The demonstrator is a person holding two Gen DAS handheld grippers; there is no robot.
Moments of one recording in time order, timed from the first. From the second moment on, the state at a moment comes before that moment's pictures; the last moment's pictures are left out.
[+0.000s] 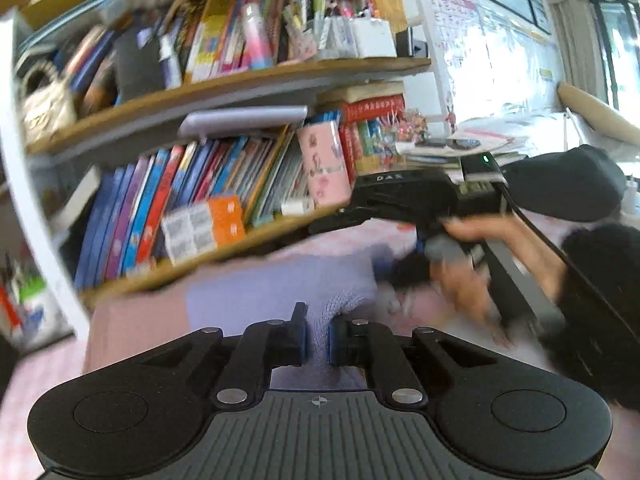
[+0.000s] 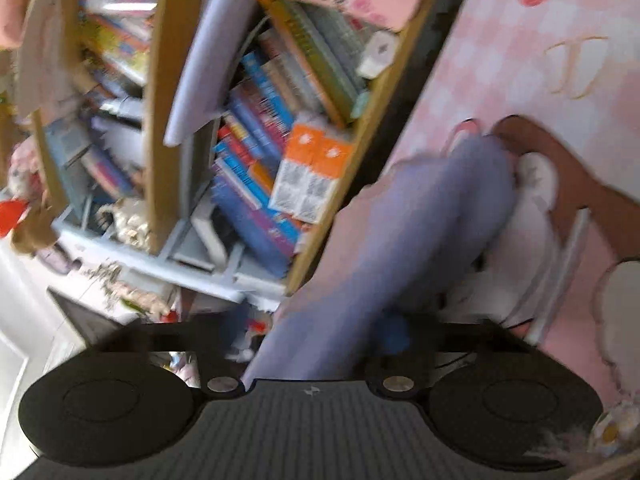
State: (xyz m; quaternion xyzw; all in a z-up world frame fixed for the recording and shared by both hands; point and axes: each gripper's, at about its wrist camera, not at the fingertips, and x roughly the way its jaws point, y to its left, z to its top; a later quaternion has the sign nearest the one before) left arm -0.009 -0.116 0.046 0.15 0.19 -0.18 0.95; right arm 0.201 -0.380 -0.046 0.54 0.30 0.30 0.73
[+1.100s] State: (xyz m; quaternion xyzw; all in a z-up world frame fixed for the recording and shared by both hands) left arm -0.077 0.112 0.027 -0.21 0.11 -0.21 0.95; right arm 0.228 -0.146 -0.003 0.43 0.35 0.46 0.69
